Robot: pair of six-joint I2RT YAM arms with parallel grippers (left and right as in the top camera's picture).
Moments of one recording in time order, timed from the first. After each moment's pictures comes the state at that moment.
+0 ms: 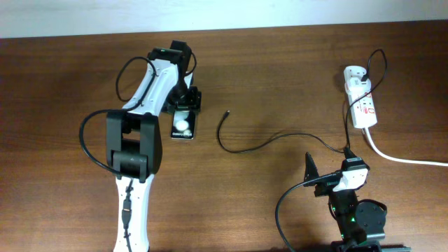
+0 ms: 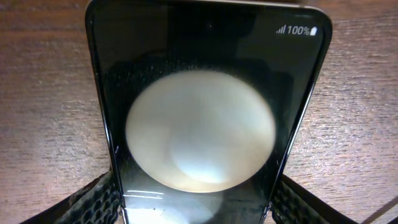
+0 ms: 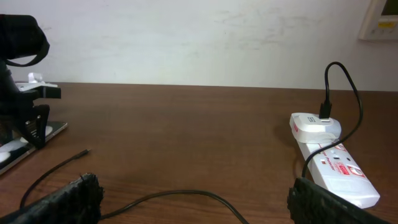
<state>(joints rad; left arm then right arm) -0.23 2.46 2.10 -1.24 0.05 -0.16 0.04 0.03 0.01 -0.07 -0.08 0.03</state>
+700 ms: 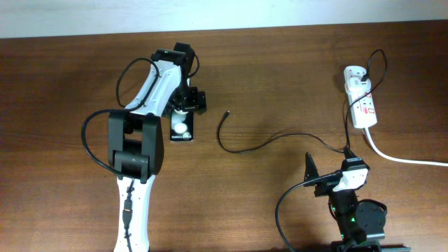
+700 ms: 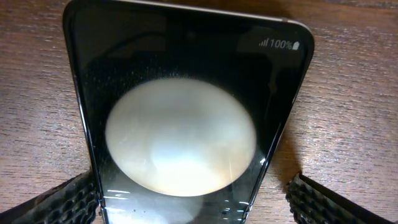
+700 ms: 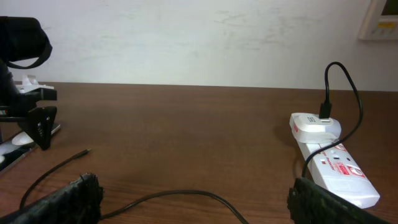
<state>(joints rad) -0.25 2.46 2.09 -1.24 0.02 -0.32 0.04 0.03 0.01 -0.07 -0.08 0.03</state>
